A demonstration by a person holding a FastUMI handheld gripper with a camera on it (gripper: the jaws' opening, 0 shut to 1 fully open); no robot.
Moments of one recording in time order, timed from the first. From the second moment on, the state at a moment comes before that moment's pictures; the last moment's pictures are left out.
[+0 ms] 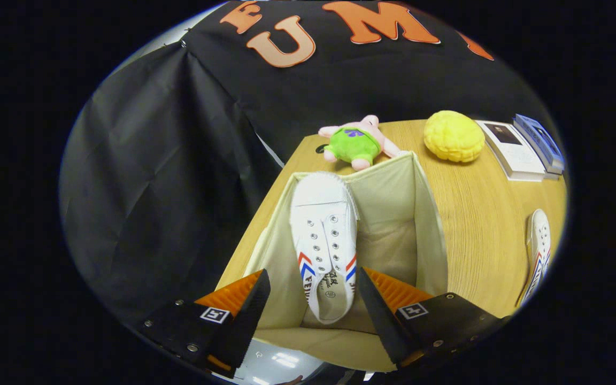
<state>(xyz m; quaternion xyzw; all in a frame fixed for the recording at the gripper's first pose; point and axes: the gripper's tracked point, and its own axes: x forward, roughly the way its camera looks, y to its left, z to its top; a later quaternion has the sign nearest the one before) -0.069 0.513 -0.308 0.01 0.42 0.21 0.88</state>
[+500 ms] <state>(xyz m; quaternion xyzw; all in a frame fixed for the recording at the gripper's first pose) 0.009 0.413 -0.232 0.03 0.32 0.13 0.94</state>
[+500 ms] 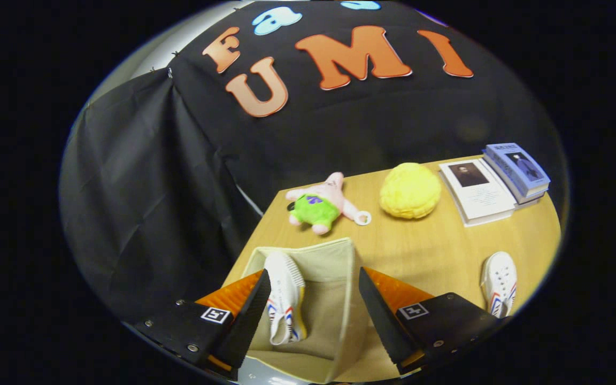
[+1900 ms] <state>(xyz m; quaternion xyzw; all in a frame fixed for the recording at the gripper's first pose) -0.071 0.057 -0.334 -0.04 0.40 -0.12 0.91</state>
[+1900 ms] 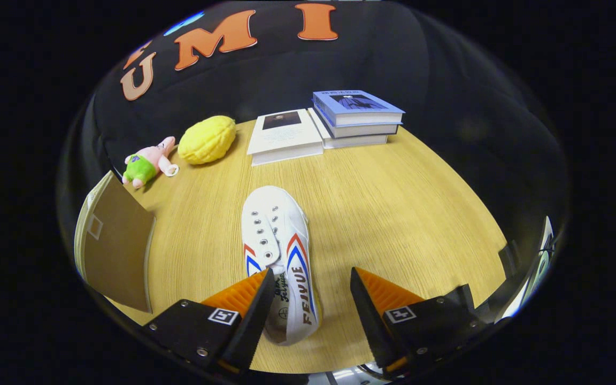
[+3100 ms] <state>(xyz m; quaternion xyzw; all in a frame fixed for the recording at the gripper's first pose) -0.031 0.082 -0.308 0.04 0.38 -0.11 0.92</state>
